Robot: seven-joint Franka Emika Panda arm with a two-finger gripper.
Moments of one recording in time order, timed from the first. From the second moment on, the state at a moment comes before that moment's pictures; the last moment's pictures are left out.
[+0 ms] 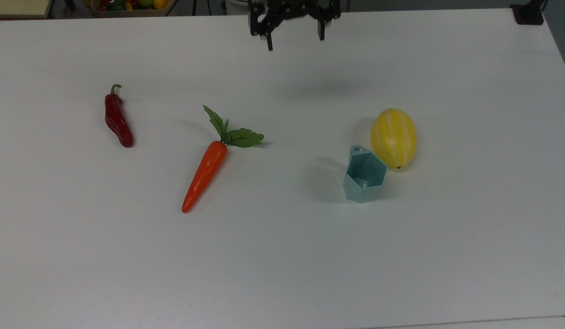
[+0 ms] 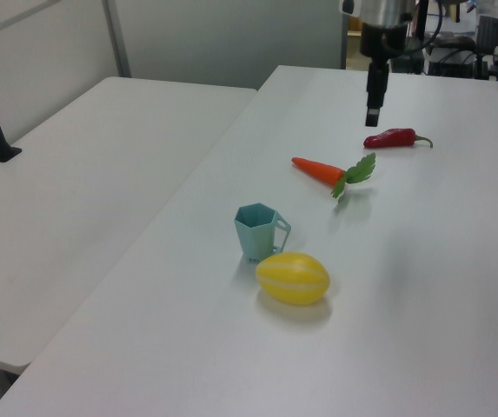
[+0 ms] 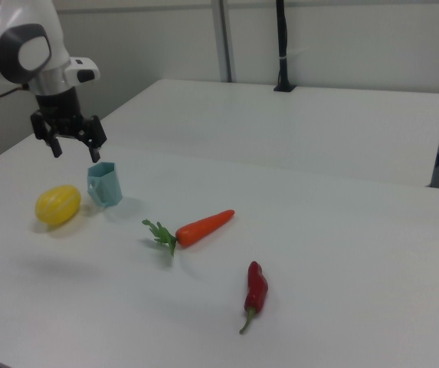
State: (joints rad) arm 0.18 0.04 0.06 -1.72 0.06 1.84 -0.03
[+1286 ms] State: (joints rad) arm 0.32 0.35 0.06 -1.71 0.06 2.35 0.09
